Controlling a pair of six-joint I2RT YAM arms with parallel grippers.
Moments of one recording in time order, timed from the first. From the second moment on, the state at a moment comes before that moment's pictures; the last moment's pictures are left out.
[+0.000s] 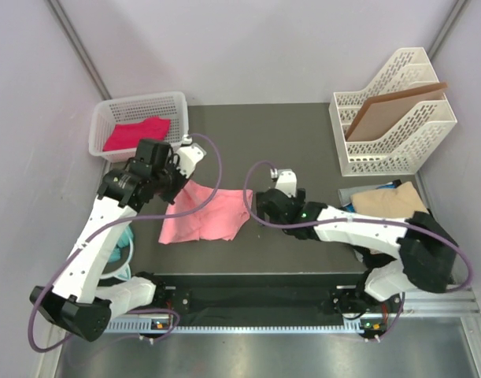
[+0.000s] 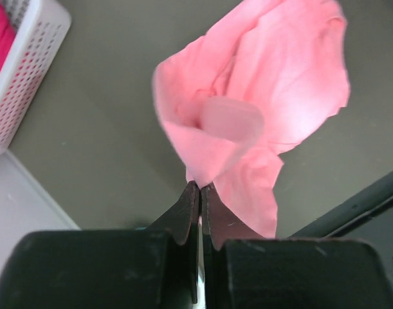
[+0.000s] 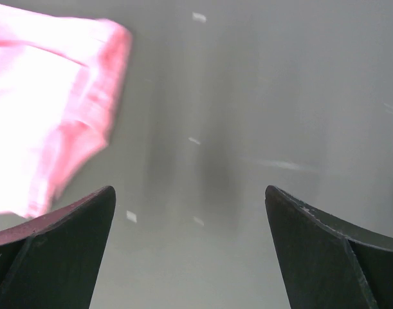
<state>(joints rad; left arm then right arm) -0.39 1.11 1.28 -1.03 0.05 0.40 1.02 1.38 0.85 -0.38 0.60 0.72</state>
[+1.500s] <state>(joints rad) -0.05 1.12 1.25 -1.01 0.20 0.55 0.88 1.83 1.08 -0.14 0.22 0.71</state>
